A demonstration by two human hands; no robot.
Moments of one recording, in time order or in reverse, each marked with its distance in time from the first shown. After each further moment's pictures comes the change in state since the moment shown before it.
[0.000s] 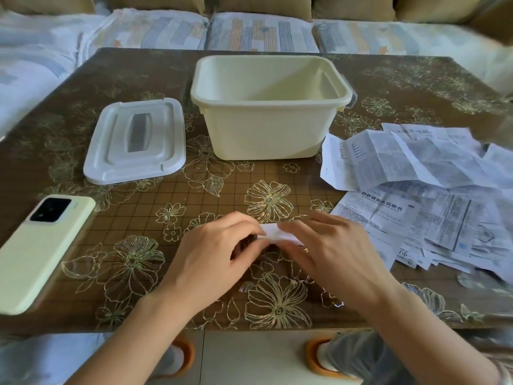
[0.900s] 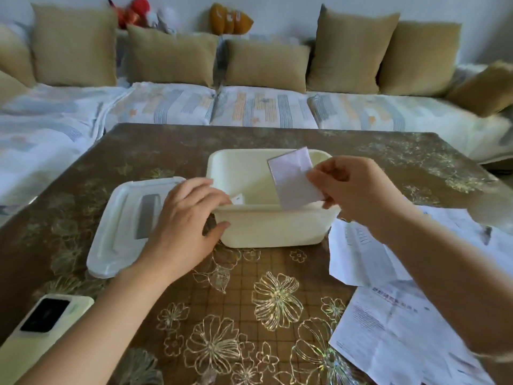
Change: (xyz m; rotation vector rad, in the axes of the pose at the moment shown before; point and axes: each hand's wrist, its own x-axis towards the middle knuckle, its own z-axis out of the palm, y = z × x) left_hand 0.123 -0.071 -0.079 0.271 0.192 -0.027; right_hand 0.168 0.070 -0.084 0.728 0.082 0.640
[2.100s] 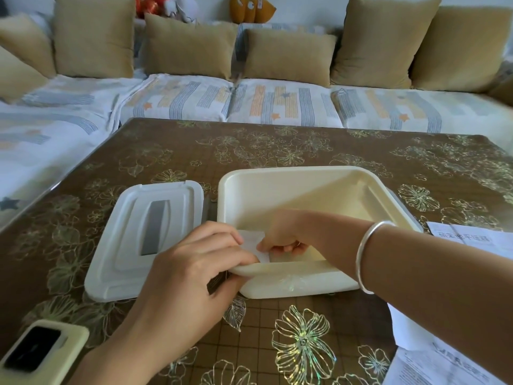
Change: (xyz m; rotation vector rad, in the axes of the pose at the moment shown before) left_hand -0.018 0.005 -0.011 -0.293 -0.038 0.100; right_hand 0.096 0.033 0.141 -0.620 -0.852 0.349
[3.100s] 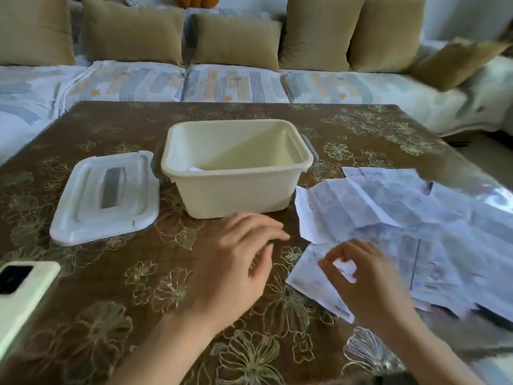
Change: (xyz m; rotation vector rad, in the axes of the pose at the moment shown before) left_hand -0.036 0.105 0.080 -0.084 0.073 0.107; right_hand -0.195 0.178 0.156 0.202 1.035 -0.102
